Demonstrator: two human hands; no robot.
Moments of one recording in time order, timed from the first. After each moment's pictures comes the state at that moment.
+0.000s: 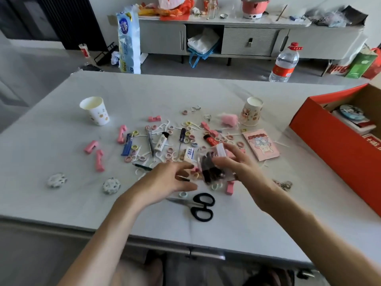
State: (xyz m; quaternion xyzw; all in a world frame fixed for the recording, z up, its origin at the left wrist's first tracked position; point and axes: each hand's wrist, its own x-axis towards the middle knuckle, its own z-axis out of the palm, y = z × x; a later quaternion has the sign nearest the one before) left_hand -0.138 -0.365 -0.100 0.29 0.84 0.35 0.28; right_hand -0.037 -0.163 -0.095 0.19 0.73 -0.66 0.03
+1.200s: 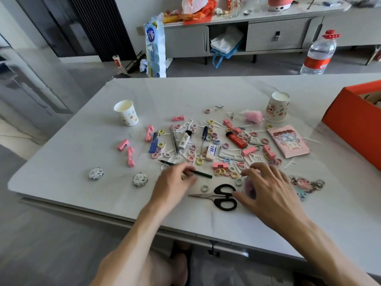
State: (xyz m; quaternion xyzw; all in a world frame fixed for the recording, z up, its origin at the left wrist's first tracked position) left_hand -0.126 -0.394 -0.145 0.21 0.91 0.33 0.08; right_hand 0.006 -0.182 -0.128 0.10 0.99 -0.11 -0.07
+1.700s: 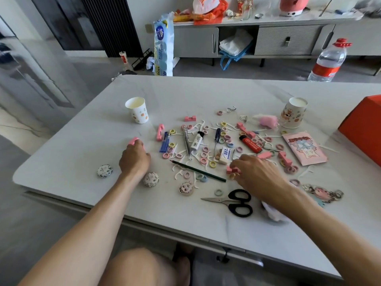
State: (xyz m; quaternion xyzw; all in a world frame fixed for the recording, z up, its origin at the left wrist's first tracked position) left_hand -0.253 -0.475 -0.154 -0.03 0.99 0.16 0.00; right_hand -0.077 -0.196 -0.123 -0.01 1.00 -0.08 -0.01
